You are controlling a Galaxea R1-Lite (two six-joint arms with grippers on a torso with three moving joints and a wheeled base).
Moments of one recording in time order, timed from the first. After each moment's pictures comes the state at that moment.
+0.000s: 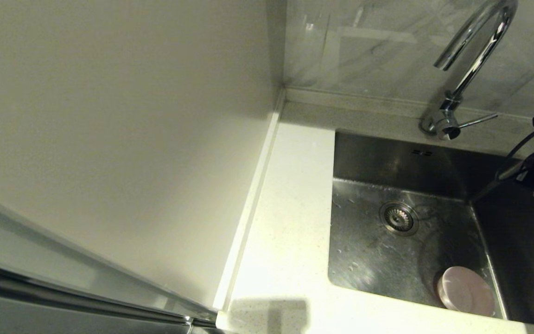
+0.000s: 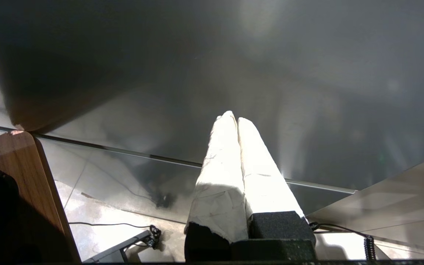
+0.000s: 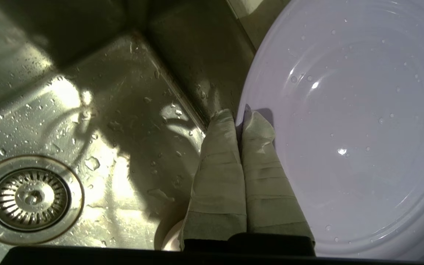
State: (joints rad) left arm 0.00 0.00 0.00 -0.01 0.00 0.00; right arm -0.35 2.01 -1.60 0.38 -0.44 0.42
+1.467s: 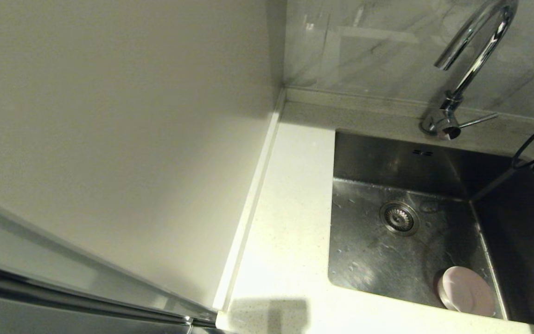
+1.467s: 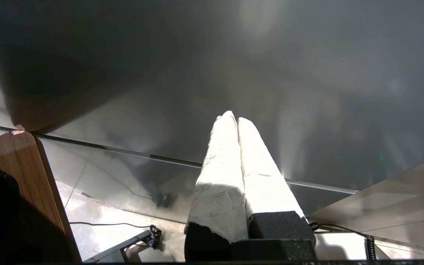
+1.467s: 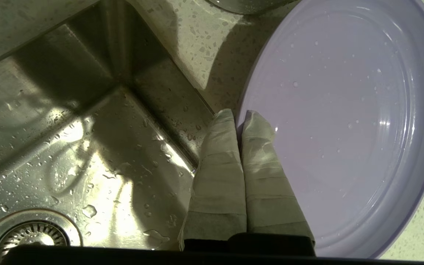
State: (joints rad) left arm 0.00 0.00 0.00 -0.01 0.00 0.00; right arm -0.41 2.02 -1.71 0.38 -0.49 0.40
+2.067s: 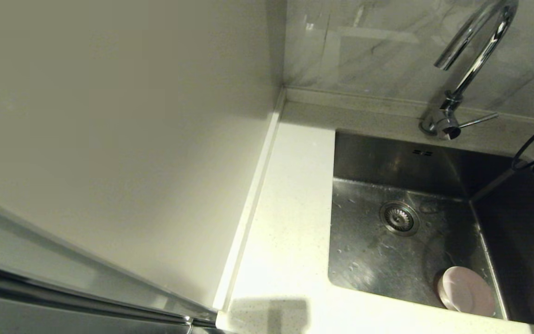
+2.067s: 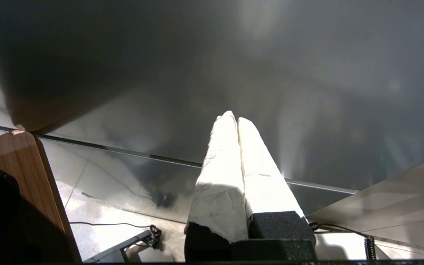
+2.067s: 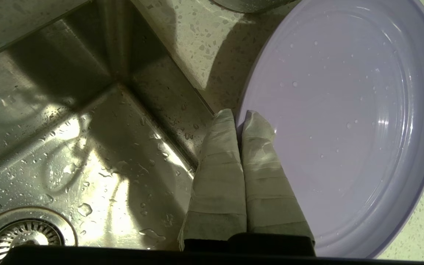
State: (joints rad) left arm 0.00 0.00 0.00 -0.01 0.00 0.00; right arm -0.41 2.02 -1.71 0.38 -0.49 0.38
